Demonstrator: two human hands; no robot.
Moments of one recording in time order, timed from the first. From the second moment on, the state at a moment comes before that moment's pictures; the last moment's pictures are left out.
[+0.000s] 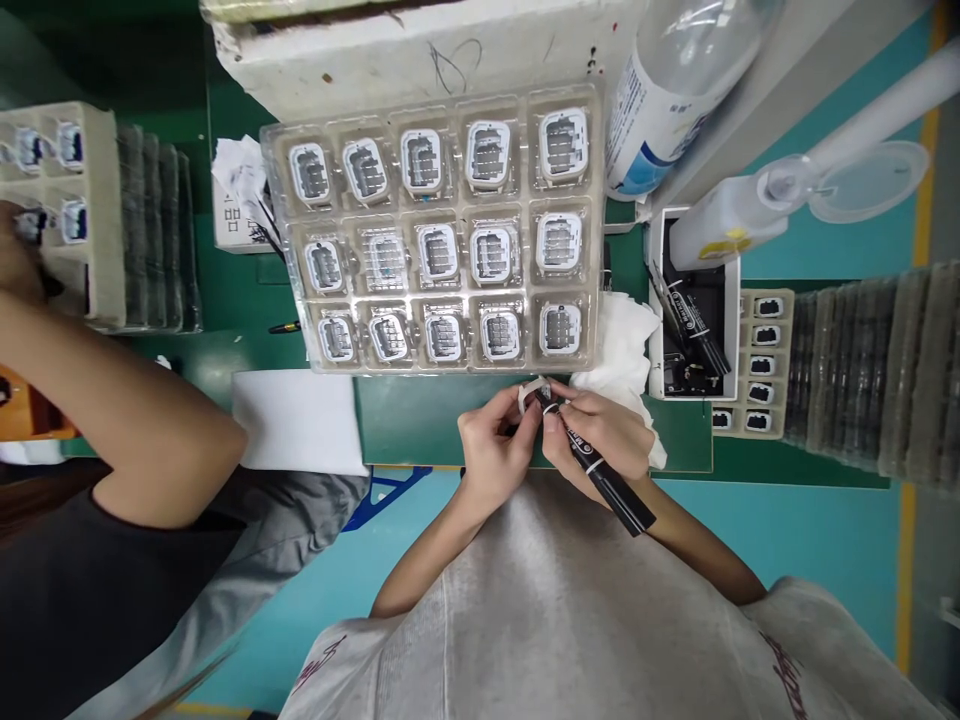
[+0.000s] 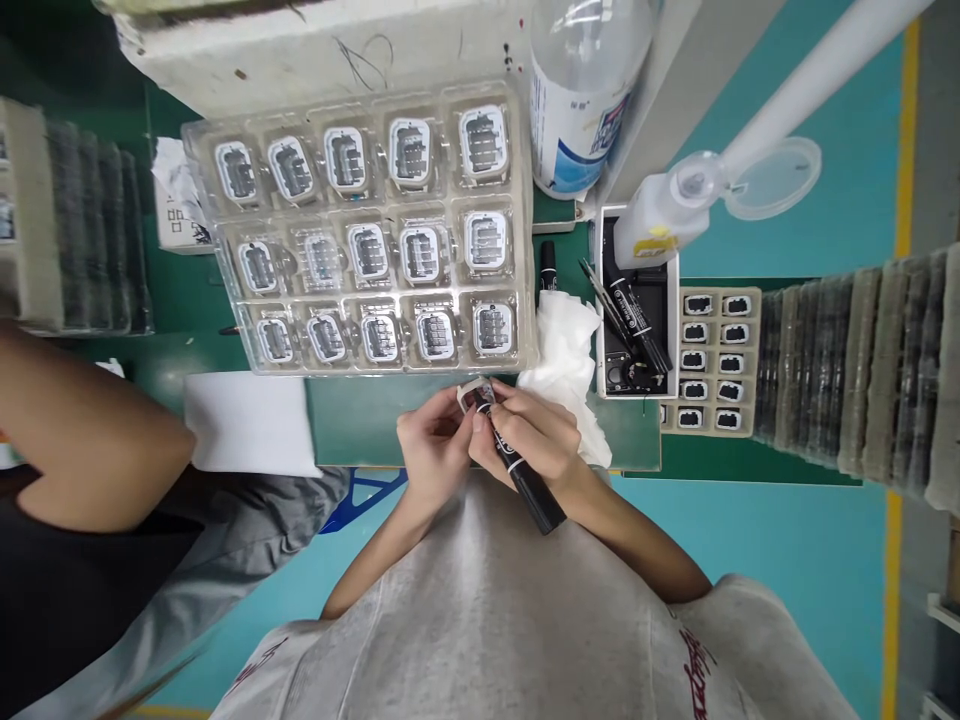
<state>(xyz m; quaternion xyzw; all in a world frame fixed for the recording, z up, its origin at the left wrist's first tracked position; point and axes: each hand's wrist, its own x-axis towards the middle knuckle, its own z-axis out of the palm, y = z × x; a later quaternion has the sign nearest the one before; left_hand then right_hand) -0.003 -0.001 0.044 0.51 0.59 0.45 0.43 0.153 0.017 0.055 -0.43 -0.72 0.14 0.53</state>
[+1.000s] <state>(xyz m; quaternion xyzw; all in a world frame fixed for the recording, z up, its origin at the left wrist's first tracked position) -0.002 0.001 0.046 0.45 0.61 0.45 0.46 0.152 0.016 0.056 -0.44 -0.71 0.15 0.53</state>
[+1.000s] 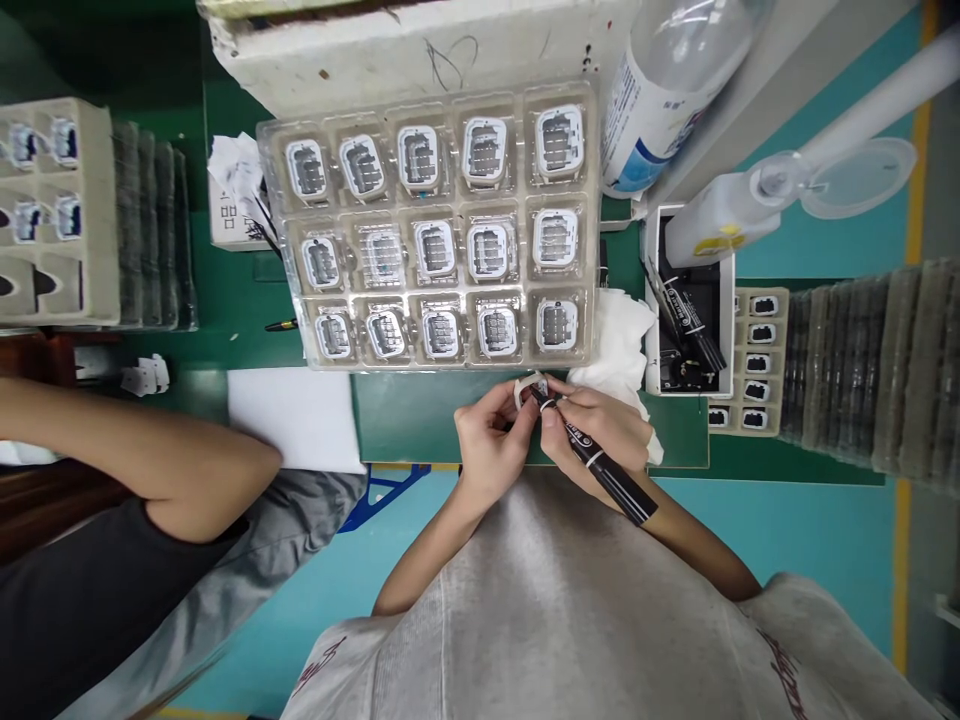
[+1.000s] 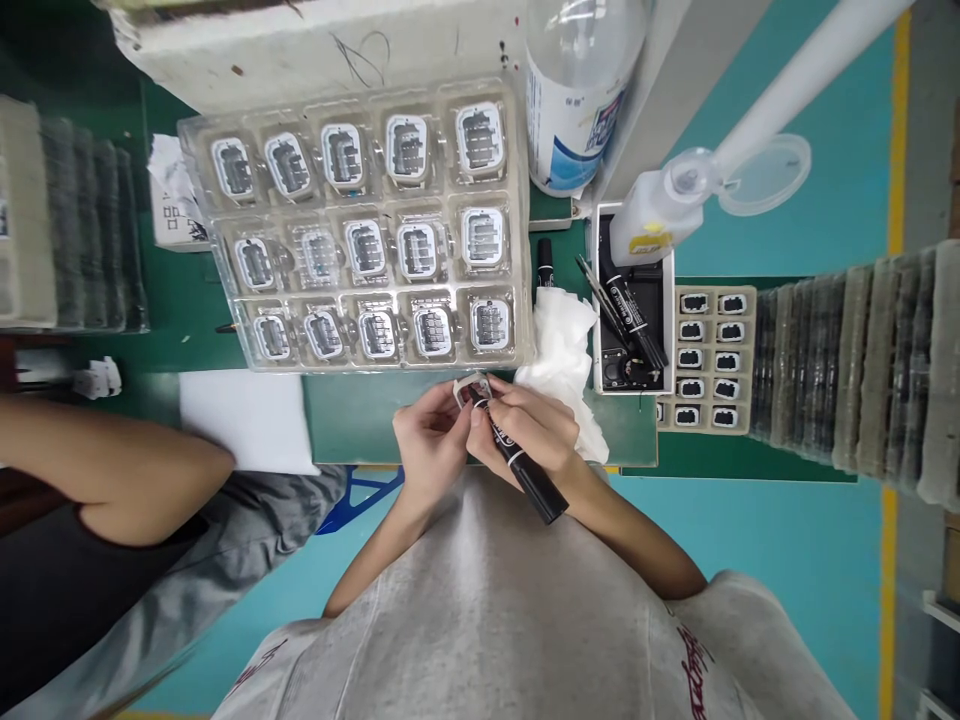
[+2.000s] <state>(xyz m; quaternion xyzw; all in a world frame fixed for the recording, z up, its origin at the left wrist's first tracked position) -0.003 0.001 0.043 0.49 0.60 0.46 0.43 0.156 0.011 0.064 -0.48 -0.70 0.20 0.49</state>
